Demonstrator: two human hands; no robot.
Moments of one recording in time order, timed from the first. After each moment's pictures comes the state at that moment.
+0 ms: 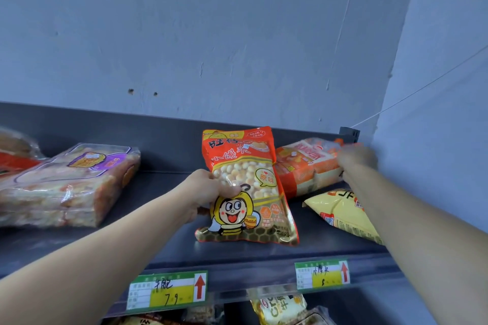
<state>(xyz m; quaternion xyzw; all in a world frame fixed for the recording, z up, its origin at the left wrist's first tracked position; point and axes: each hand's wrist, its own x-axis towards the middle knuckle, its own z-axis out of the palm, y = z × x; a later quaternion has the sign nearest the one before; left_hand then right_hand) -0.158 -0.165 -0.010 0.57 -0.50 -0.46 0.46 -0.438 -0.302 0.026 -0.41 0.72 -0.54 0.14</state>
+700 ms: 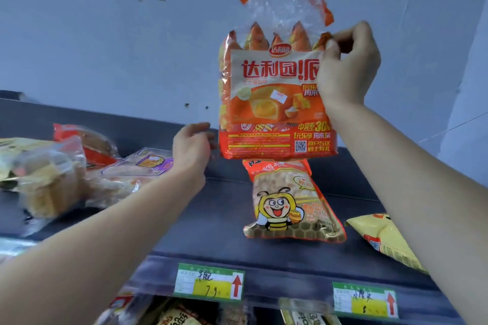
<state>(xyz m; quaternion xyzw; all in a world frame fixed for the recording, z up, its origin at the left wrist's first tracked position) -0.103 -0.147 0.033 0.49 -0.32 -0.25 0.77 -0.281 -0.194 0.153 -0.58 0.28 -0.76 -0.08</state>
